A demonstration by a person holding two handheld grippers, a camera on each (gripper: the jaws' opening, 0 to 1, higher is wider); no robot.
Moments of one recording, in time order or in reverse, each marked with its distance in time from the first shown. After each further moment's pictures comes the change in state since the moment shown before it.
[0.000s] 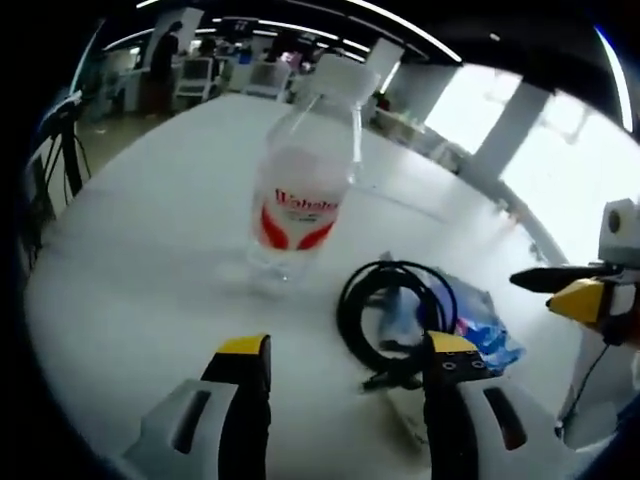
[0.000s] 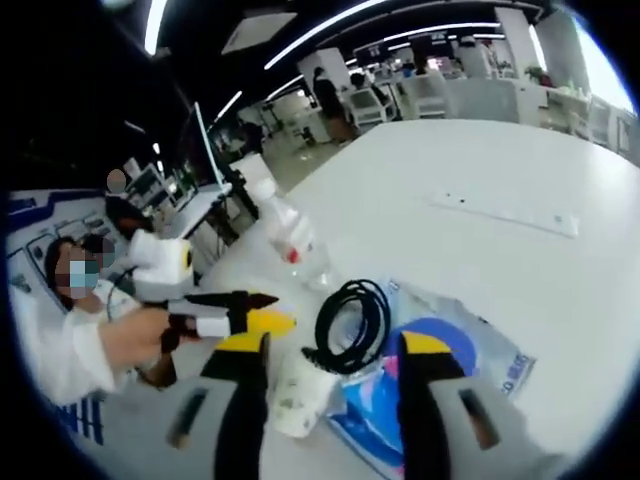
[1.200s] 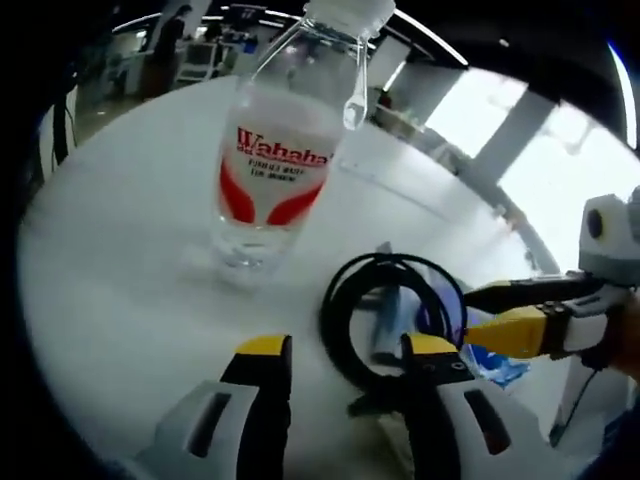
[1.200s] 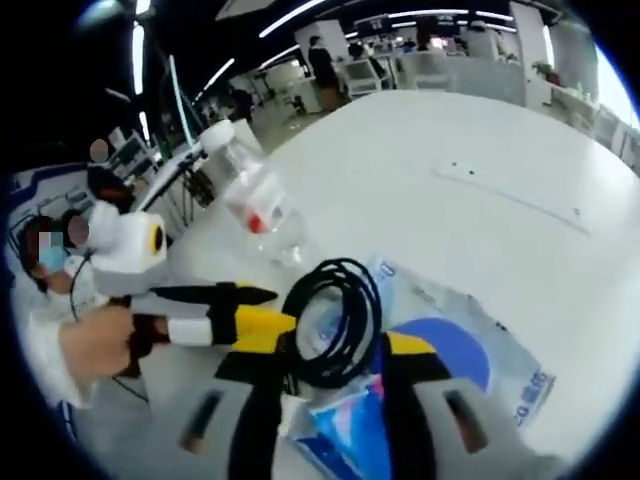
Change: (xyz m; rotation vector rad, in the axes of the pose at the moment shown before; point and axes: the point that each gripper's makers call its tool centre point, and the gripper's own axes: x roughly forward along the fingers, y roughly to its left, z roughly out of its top) left arm 0.039 -0.008 -0.010 -0.082 0.009 -0.038; right arm 0.057 -0.031 -0.023 -0.059 0.117 -0.108
